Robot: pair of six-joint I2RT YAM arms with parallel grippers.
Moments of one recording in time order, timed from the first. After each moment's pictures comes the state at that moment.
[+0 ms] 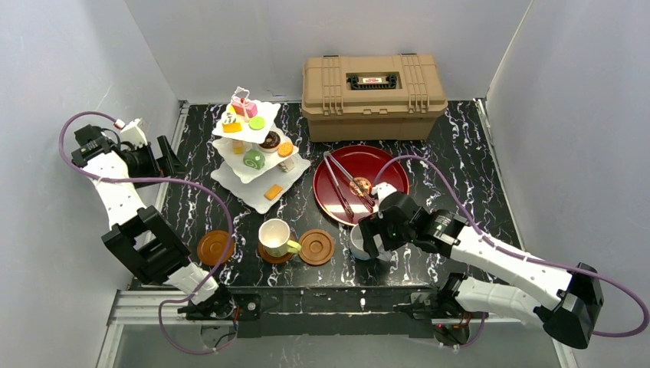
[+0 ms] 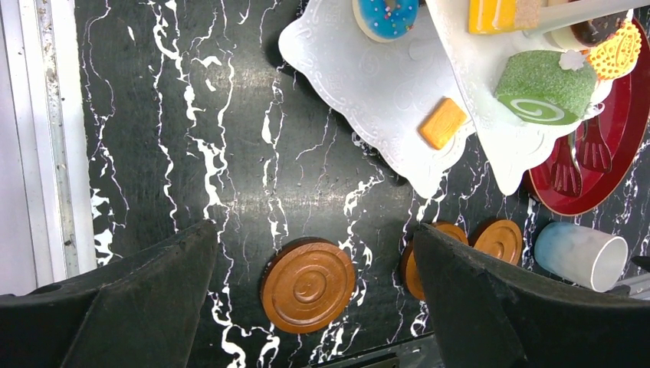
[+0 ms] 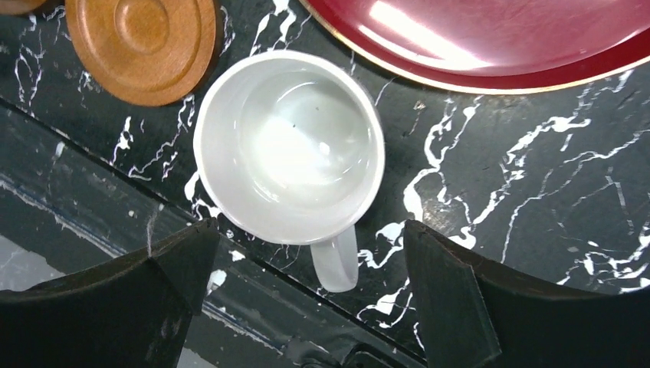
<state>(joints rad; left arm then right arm) 0.68 1.58 1.53 -1.14 0.66 0.36 0.96 0.97 0.77 -0.73 0.10 0.40</state>
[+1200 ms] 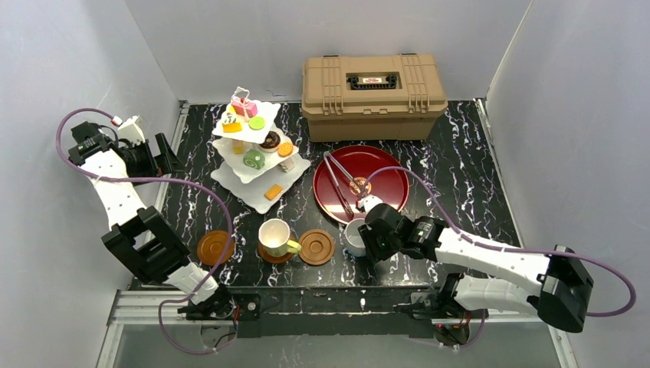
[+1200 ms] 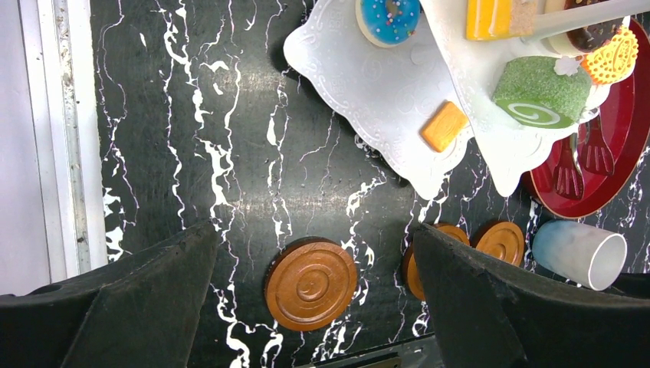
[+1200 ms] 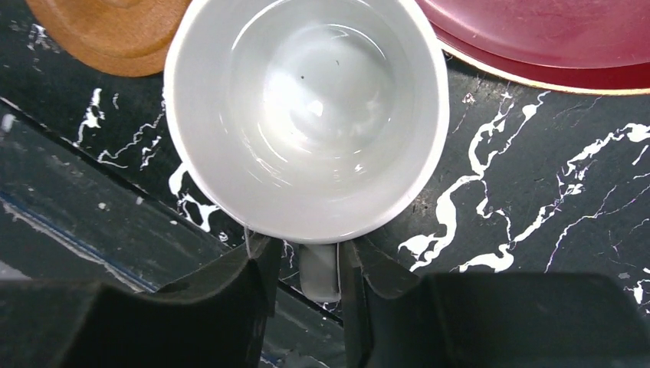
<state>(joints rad) 0.68 1.58 1.57 -1.17 0.64 0.36 1.05 1.07 0.68 -0.61 0.09 0.42</state>
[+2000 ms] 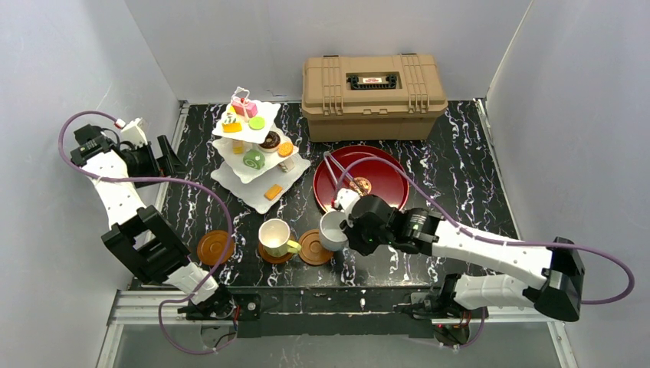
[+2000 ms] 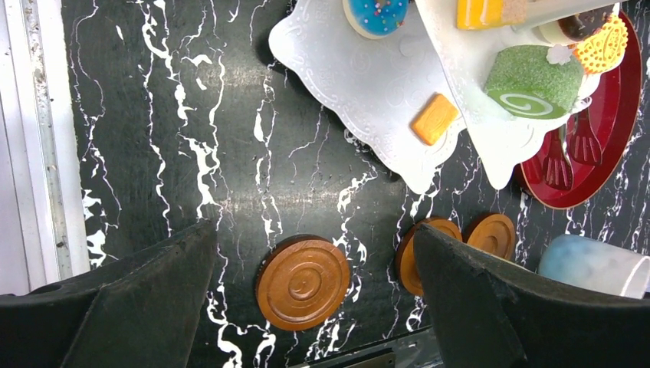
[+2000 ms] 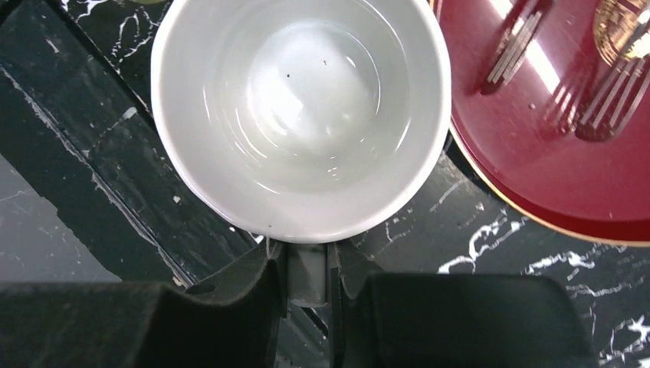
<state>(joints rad) 0.68 1.58 1.54 -1.17 0.67 0.38 1.15 1.12 0.89 -0.63 0.08 0.21</state>
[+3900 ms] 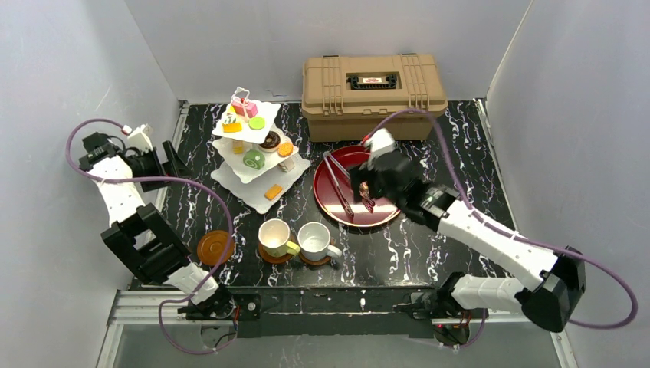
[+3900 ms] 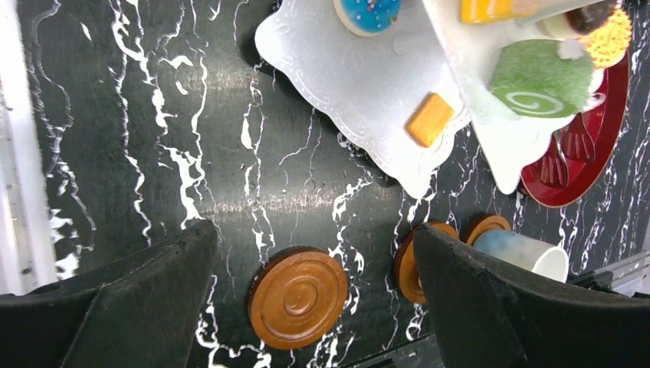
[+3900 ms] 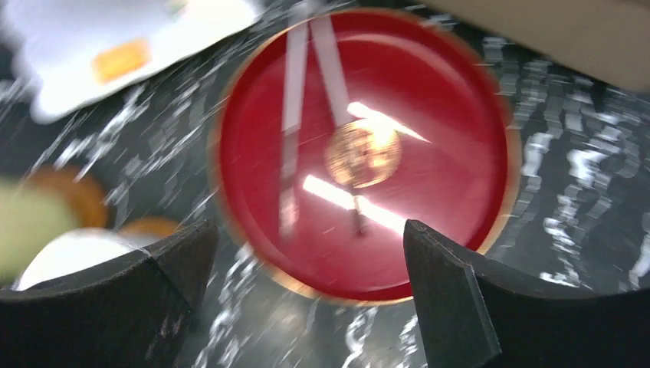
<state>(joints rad) 0.68 1.58 1.47 -1.11 0.72 0.38 0.94 1.16 1.02 -0.43 0.31 0.20</state>
